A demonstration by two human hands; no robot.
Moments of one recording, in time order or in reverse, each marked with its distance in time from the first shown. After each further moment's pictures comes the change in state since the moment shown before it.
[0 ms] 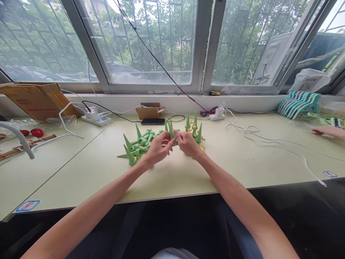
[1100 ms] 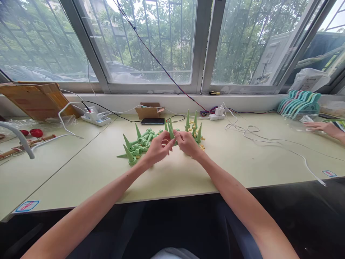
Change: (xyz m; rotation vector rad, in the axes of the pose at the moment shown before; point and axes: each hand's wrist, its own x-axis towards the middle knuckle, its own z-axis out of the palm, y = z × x) left_hand 0.000 -0.001 -0.001 0.021 0.001 0.020; right_hand 0.000 -0.001 0.000 -0.015 0.004 -0.007
